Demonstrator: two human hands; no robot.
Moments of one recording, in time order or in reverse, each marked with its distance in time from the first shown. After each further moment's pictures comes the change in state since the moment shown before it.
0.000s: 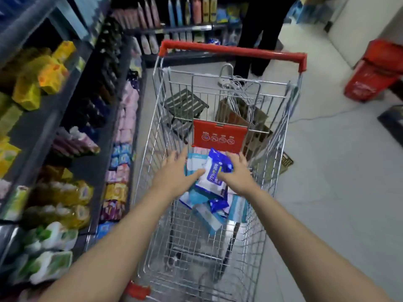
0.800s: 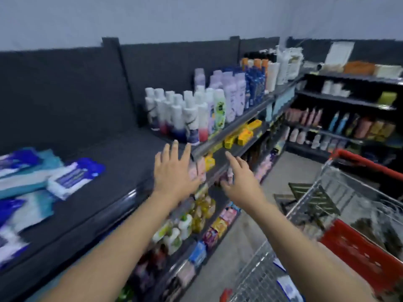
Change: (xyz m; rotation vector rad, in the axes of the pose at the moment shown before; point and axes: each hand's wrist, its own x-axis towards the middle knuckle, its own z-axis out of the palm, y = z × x) left_hand -0.285 -0.177 -0.247 0.487 0.718 -0.599; right_hand -0.196 -0.307 0.165 -0.409 -0.249 -0.961
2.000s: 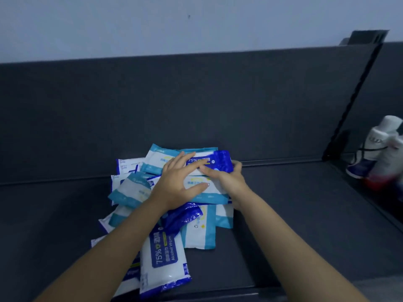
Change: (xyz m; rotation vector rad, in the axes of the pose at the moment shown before) left_hand -0.074 -0.385 -0.017 -0.334 0.106 -0.523; right_hand 0.145 -0.351 0.276 0.882 -0.837 0.047
